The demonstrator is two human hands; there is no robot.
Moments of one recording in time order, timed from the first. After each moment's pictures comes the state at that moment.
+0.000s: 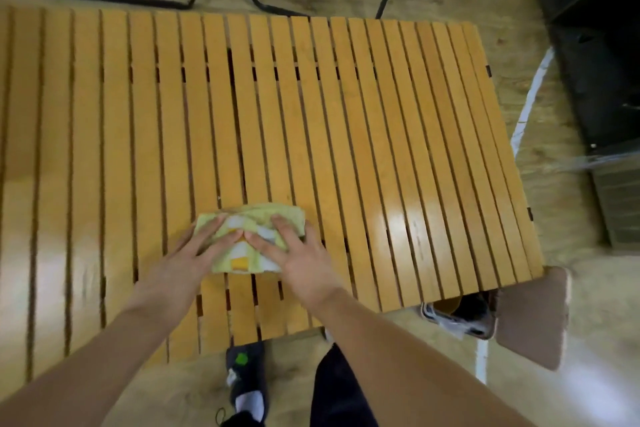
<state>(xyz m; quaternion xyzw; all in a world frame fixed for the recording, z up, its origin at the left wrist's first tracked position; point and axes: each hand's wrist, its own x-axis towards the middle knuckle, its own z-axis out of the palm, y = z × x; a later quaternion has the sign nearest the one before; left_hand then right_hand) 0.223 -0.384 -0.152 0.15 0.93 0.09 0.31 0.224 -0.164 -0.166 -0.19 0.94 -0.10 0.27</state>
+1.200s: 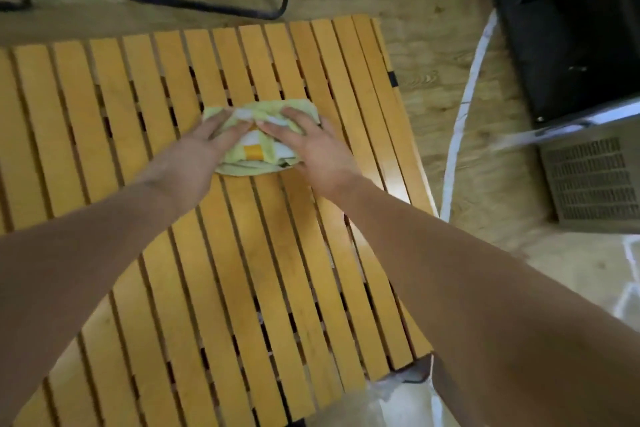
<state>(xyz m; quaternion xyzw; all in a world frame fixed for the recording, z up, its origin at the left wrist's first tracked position) -0.062 -0.102 -0.176 0.22 0.94 0.10 0.24 -0.036 0.121 -0.168 -0.09 0.97 -0.10 0.18</state>
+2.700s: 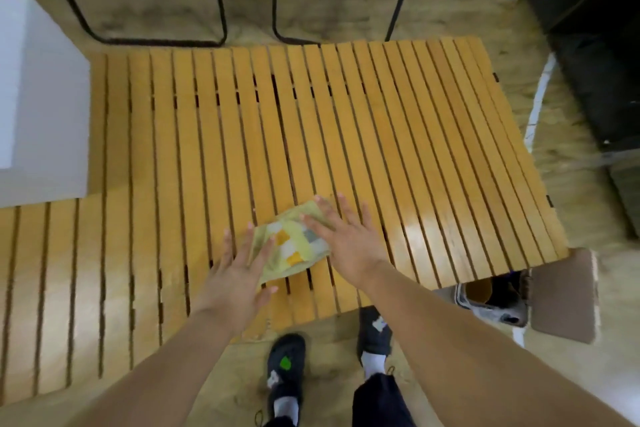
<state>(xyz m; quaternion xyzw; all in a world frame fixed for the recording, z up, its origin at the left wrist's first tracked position) 0.258 -0.407 -0.119 0.13 0.93 0.04 0.35 0.222 -0.182 -0.133 -0.16 0.96 0.03 0.24</state>
